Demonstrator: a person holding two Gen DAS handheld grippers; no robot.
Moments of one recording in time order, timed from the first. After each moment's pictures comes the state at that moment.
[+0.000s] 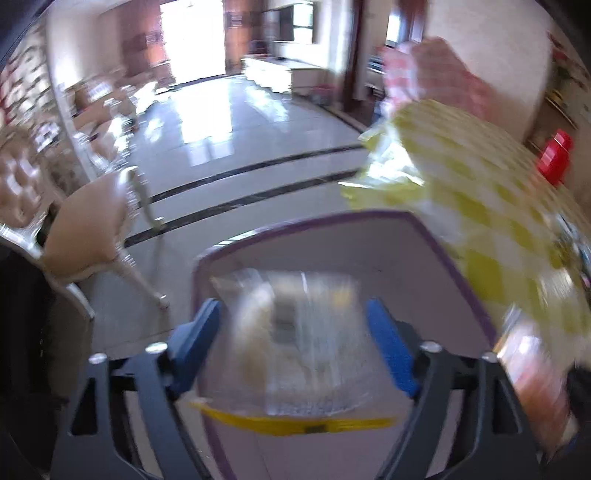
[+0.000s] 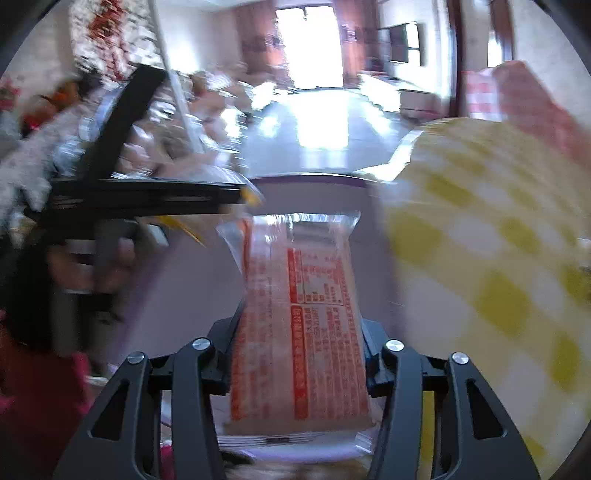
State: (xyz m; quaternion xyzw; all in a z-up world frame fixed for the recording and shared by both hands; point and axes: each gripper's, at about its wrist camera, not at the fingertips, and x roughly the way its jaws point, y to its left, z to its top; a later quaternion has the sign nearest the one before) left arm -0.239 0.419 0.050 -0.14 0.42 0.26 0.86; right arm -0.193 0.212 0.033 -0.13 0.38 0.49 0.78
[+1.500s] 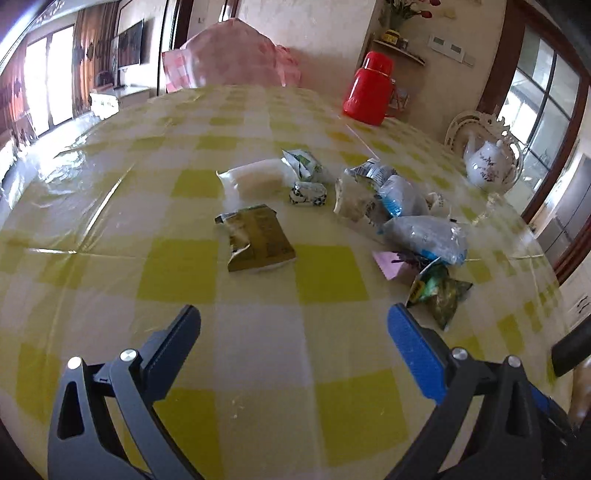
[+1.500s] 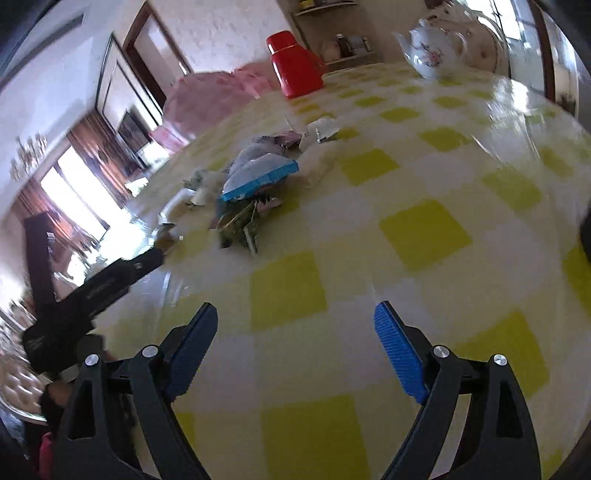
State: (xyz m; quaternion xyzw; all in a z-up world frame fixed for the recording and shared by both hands) left arm 0.004 0.011 0.015 -0.10 0.40 -0.04 0.91; right arm -0.050 -0.237 0.008 0.16 0.40 0.06 0.90
